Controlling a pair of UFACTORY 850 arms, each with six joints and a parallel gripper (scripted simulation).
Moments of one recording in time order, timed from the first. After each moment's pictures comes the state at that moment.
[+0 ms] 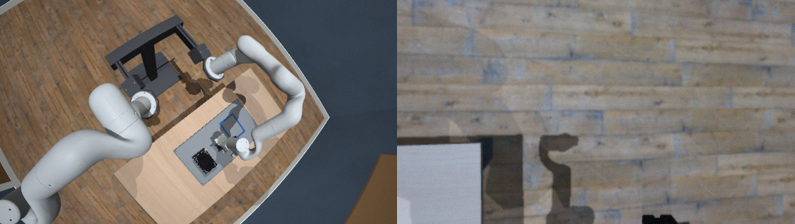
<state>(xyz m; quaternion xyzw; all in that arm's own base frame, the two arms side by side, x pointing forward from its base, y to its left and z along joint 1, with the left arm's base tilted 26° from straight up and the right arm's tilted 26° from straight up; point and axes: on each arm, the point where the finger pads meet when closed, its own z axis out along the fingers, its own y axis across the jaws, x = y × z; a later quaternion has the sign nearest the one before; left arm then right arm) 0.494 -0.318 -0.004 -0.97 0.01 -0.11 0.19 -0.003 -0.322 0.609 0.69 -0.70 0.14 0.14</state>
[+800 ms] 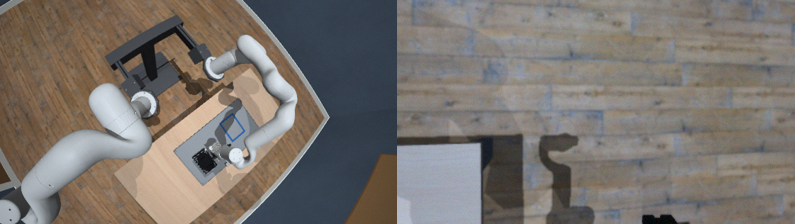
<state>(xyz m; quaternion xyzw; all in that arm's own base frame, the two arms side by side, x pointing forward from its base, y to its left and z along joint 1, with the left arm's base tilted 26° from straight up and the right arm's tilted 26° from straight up) 0.507 -0.388 -0.016 -0.98 0.01 -0.11 0.19 -0.003 -0.322 0.609 0.69 -0.70 0.14 0.14</state>
